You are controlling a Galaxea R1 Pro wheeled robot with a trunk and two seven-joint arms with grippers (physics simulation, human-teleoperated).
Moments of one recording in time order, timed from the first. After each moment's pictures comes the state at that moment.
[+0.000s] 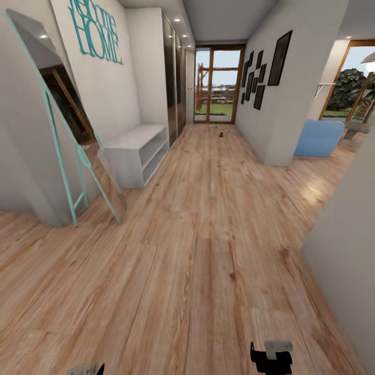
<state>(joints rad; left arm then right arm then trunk) -0.20 0.15 0.08 -0.35 0.17 -0.44 -0.17 -0.46 0.00 -0.09 -0.03 0.24 -0.52 -0.31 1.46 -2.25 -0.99</state>
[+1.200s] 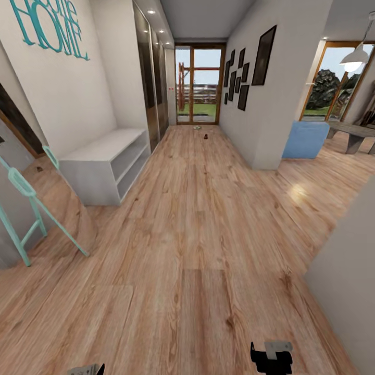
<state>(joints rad) -0.20 0.15 0.08 -0.35 0.17 -0.44 -0.17 -0.46 0.00 -0.09 -0.03 0.25 -0.52 -0.31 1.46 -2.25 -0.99</state>
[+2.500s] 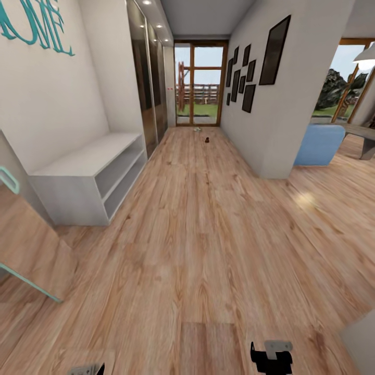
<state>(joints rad) -0.20 0.15 0.08 -0.35 0.17 -0.44 -0.17 -0.46 0.00 -0.09 -0.03 0.25 -0.52 -0.31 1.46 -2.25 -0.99</state>
